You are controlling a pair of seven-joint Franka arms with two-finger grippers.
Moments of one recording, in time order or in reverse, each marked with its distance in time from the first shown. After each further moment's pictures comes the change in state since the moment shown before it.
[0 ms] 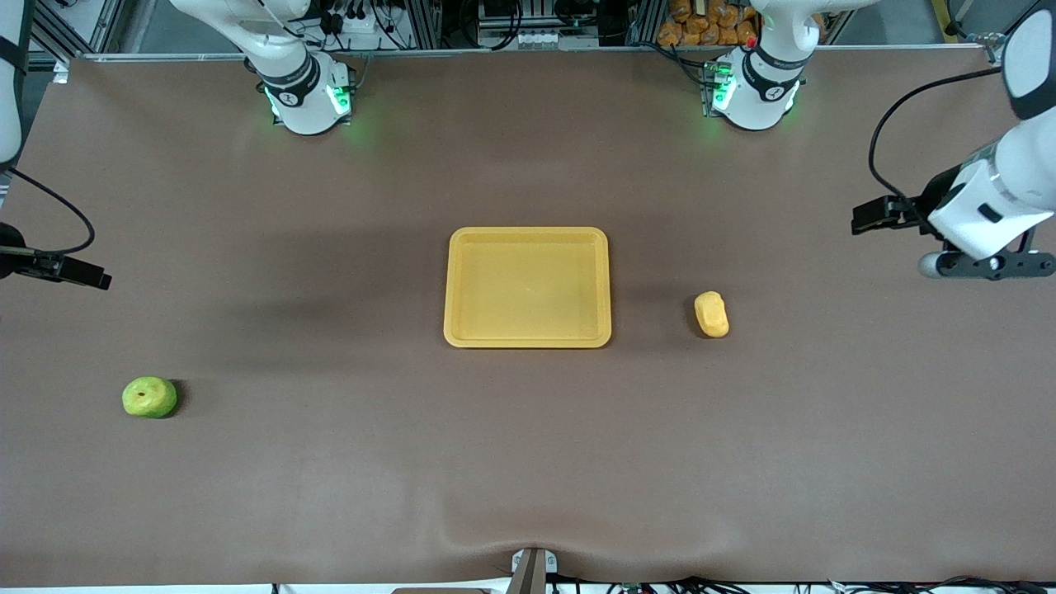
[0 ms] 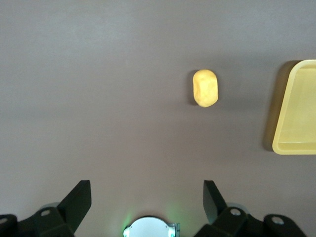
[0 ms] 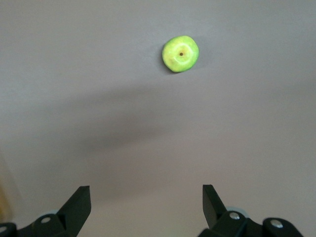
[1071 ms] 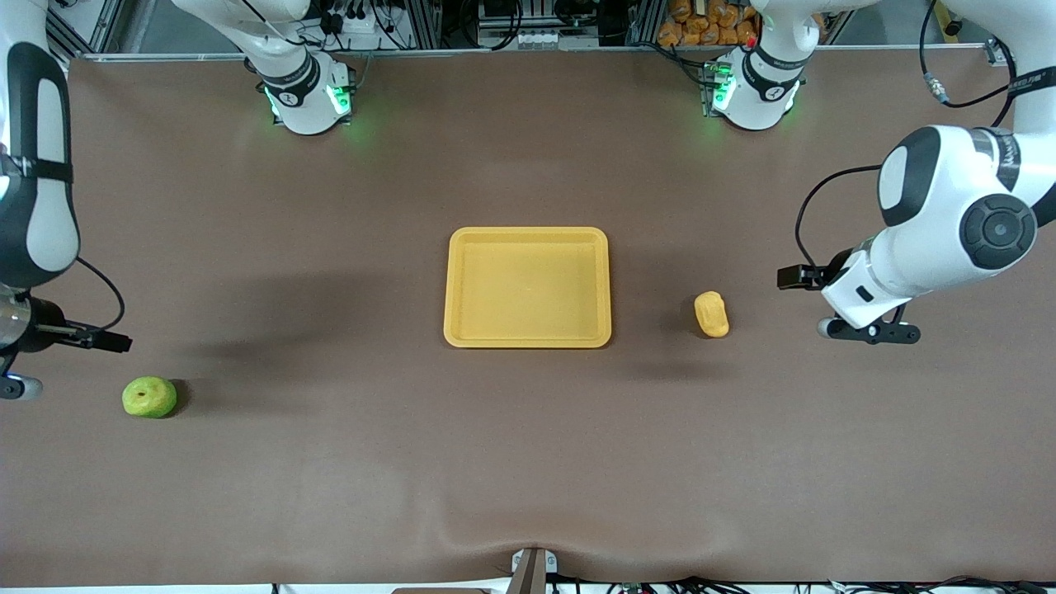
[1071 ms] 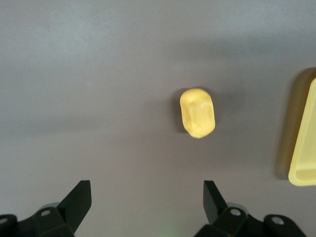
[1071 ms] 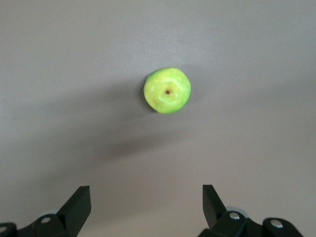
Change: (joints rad) left arm -0.004 0.146 -0.054 -0.180 0.000 0.313 -0.008; right arm -0.055 0.224 -0.003 0.004 -0.004 0.268 -0.012
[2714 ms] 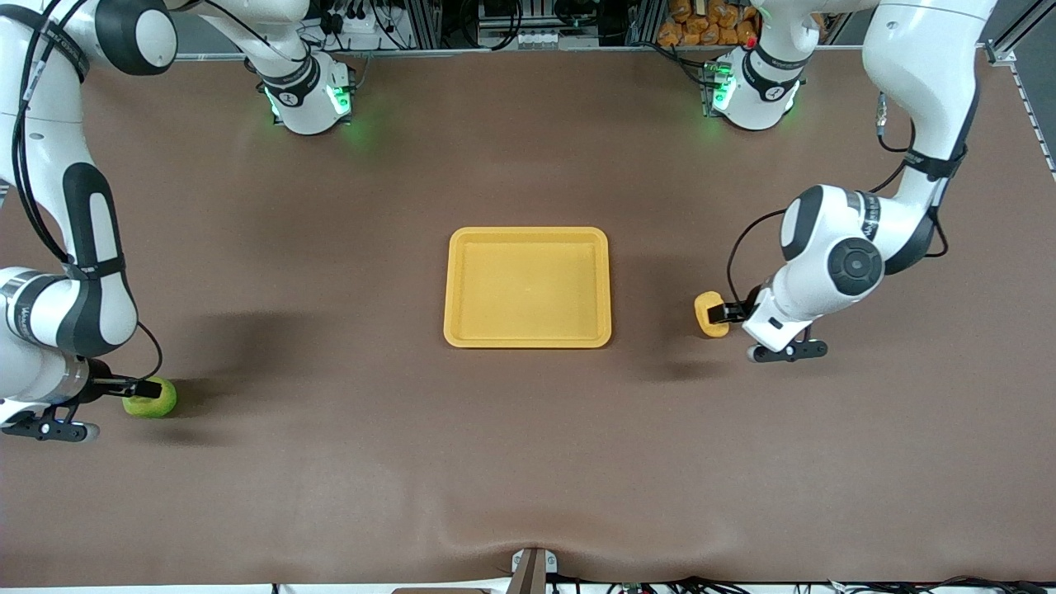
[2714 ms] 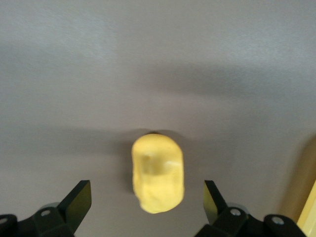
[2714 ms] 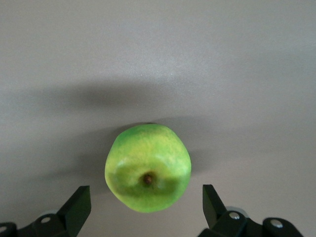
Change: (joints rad) left arm -0.094 0.168 -0.011 -0.183 0.000 0.441 -0.300; right arm -0.064 0.314 0.006 0.092 0.007 0.279 -0.123
